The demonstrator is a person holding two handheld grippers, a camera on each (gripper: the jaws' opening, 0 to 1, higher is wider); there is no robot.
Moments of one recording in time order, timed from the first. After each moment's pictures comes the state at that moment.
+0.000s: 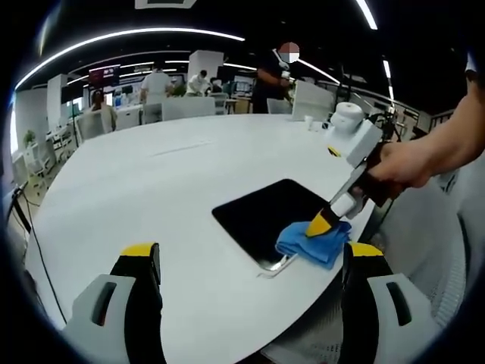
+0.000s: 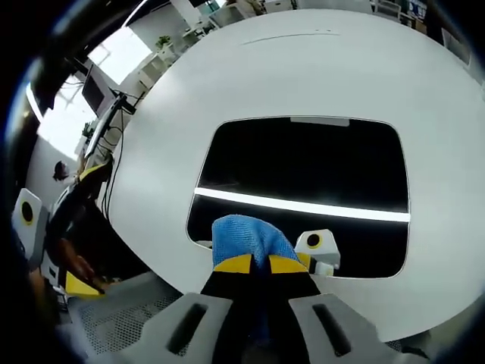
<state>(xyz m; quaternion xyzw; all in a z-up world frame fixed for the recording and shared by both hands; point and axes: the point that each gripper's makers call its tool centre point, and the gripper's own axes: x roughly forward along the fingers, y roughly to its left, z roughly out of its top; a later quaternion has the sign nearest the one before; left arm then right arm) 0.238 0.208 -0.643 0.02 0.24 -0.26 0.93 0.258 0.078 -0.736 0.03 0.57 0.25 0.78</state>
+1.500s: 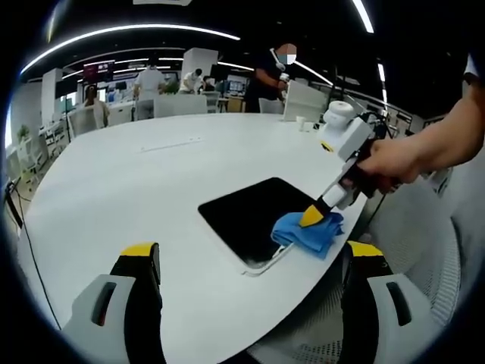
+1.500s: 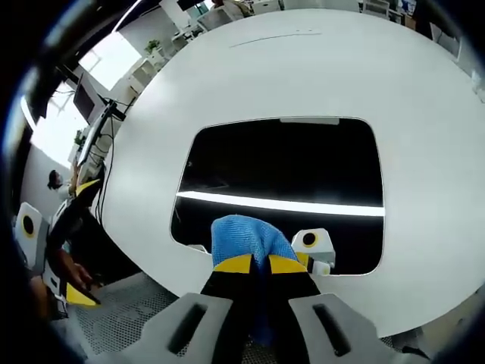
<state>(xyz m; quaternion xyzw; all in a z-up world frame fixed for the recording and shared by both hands) 0.231 0.198 -0.646 0.00 0.24 -0.28 0.93 0.265 0.055 -0.737 0.03 0.58 0.22 0.79</state>
